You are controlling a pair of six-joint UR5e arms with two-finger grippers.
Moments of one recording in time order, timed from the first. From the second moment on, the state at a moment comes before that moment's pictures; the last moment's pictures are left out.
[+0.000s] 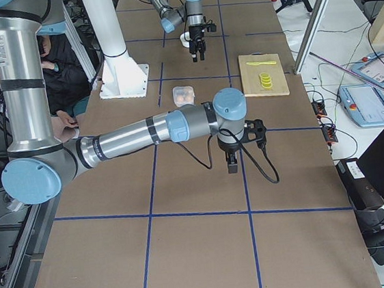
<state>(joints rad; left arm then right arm) -0.58 -2.30 -1.60 -2.15 -2.06 -1.02 1.46 -1.55 1.87 -1.64 2.42 0.25</state>
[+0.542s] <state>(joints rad) -0.80 -2.24 -1.82 -1.68 -2.08 -0.82 1.18 -1.57 1.94 -1.32 2.33 0.71</state>
